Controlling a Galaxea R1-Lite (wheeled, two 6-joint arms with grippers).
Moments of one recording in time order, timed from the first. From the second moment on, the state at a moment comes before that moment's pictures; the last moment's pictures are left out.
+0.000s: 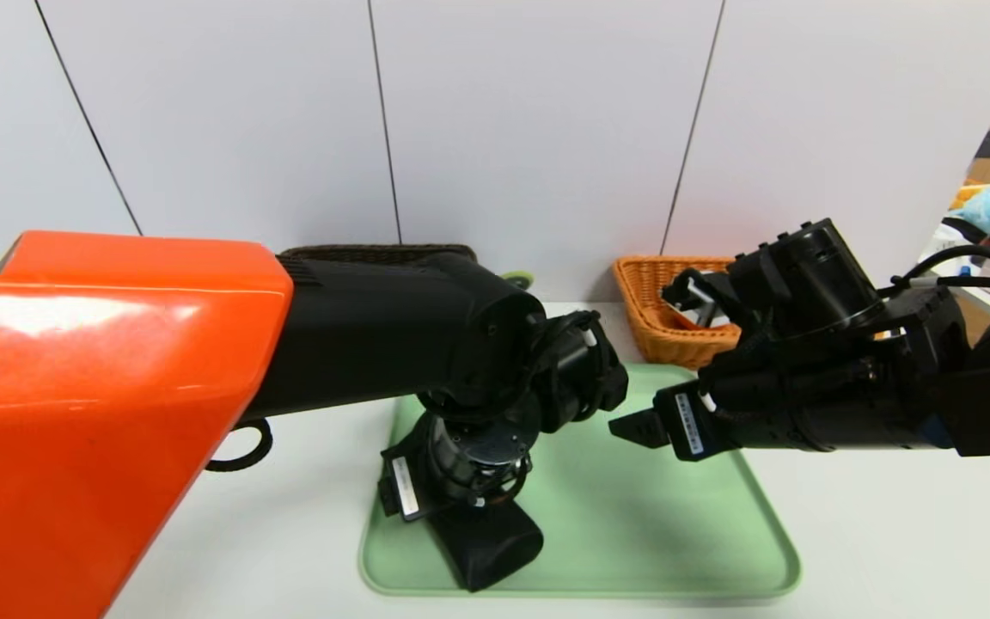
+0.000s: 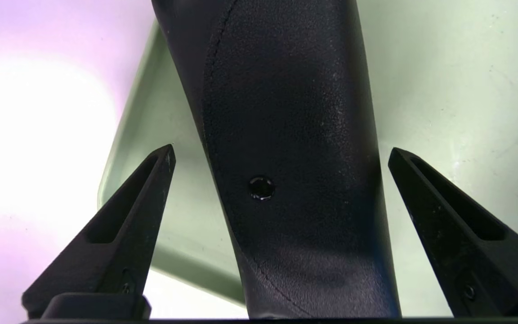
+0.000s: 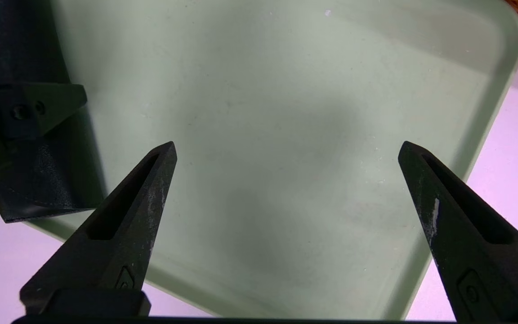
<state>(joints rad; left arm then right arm) -0.91 2.18 -1.84 1.05 0.44 -1.32 0.59 1.65 -1.05 0.19 -0.09 0.18</state>
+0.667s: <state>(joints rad) -0.87 2.16 -1.84 1.02 0.29 -1.32 0.59 1.66 -1.05 0.19 -0.09 0.18</state>
